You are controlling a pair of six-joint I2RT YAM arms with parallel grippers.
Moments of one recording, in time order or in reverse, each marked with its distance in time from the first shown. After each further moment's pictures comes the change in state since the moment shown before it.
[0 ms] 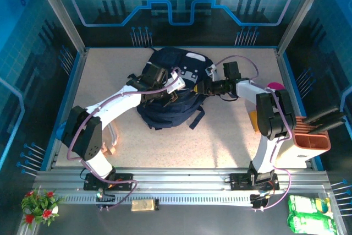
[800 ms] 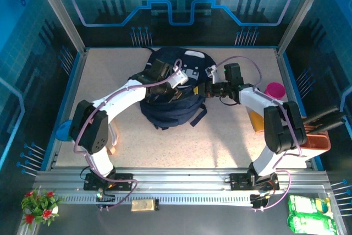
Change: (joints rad) left arm 0.001 0.112 0.145 -0.054 0.058 -0.159; right arm 0.057 -0.215 -0.158 0.118 0.063 0.033
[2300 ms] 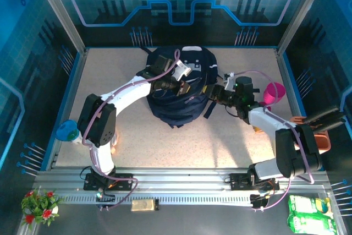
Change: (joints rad) left arm 0.010 0.090 0.058 0.144 0.159 -0.204; right arm -0.040 -0.224 -0.288 0.317 0.209 0.500
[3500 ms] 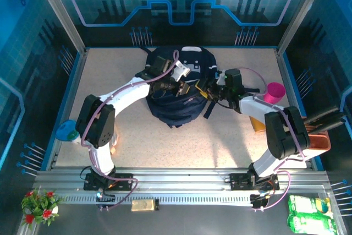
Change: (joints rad) left arm 0.005 -0.024 -0.040 0.037 0.005 -0.011; right arm 0.063 0.188 0.151 -0.035 0.013 0.236
